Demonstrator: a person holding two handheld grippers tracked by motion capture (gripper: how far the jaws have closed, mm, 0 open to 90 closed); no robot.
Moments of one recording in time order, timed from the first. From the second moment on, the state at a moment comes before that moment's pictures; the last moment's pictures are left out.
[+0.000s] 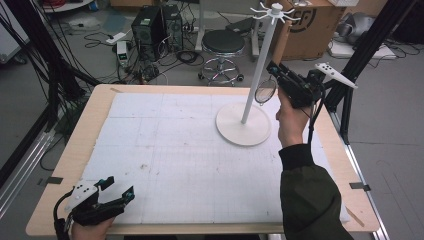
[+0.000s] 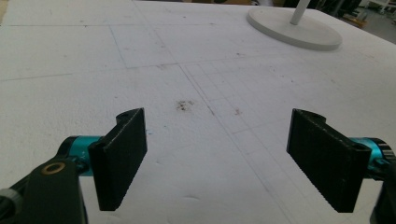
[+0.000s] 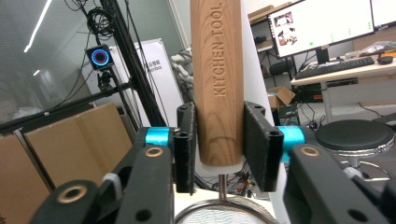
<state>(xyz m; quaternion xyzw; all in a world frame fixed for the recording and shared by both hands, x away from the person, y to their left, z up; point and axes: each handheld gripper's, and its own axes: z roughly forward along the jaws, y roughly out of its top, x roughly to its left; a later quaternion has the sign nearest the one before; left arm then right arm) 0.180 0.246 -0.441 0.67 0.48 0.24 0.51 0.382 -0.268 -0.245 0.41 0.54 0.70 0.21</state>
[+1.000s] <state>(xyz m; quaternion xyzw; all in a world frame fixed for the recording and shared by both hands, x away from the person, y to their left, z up) 0.193 0.235 -0.436 0.67 0.47 0.24 0.53 0.355 -0.282 -0.290 0.41 0.57 0.68 0.21</state>
